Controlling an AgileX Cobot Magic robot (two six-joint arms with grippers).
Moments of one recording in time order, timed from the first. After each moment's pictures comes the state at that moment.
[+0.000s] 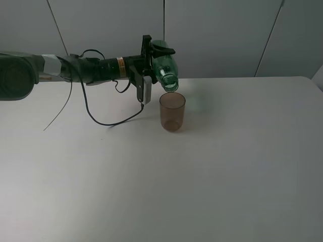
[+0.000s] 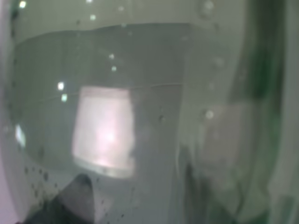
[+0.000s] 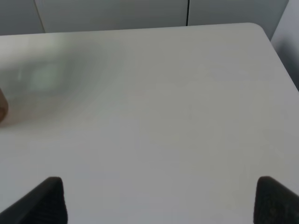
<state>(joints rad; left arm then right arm) -0.33 2.64 -1.98 1.18 -1.03 0.74 -0.02 0.00 -0.50 -0.03 1.10 0.04</state>
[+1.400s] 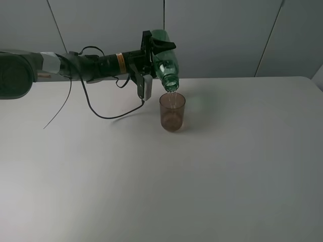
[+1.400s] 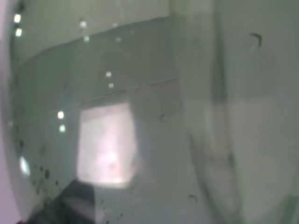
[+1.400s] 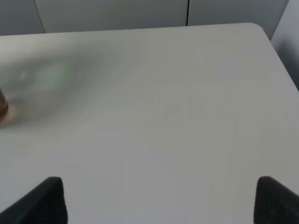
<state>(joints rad) -0.33 2.62 -1.98 1.14 -1.05 0.92 -0.02 0.00 -0.50 -0.03 1.10 0.04</state>
